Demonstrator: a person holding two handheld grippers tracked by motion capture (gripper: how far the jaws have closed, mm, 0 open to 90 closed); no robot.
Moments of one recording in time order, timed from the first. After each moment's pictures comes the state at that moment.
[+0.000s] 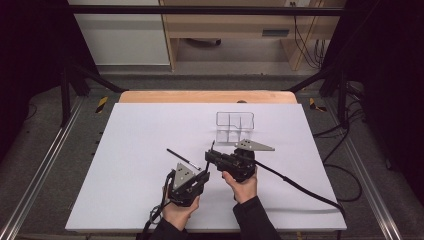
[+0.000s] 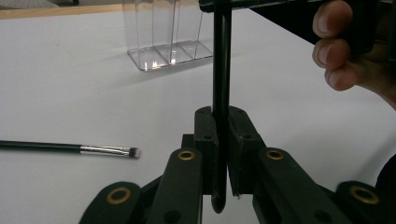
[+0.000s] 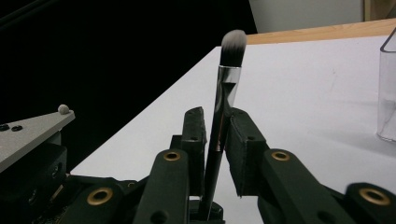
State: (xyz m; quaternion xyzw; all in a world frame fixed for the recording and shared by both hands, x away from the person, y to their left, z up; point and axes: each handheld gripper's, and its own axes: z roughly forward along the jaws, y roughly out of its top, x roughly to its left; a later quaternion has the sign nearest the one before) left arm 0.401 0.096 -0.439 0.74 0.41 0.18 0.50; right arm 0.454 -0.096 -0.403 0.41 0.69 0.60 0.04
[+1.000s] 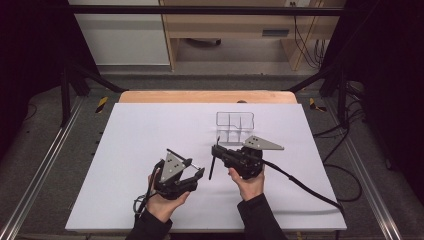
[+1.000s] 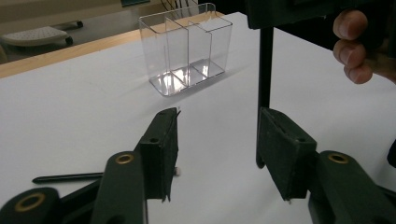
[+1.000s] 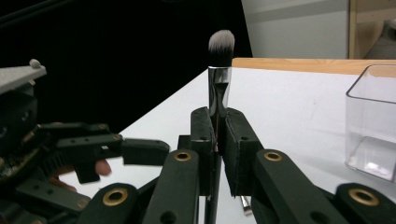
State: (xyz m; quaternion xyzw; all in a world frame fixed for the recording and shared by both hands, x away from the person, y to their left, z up) left arm 0.408 0.129 -0.397 0.77 0.35 0.22 0.48; right arm 0.450 -0.111 -0.384 0.38 0.69 0.62 0.09
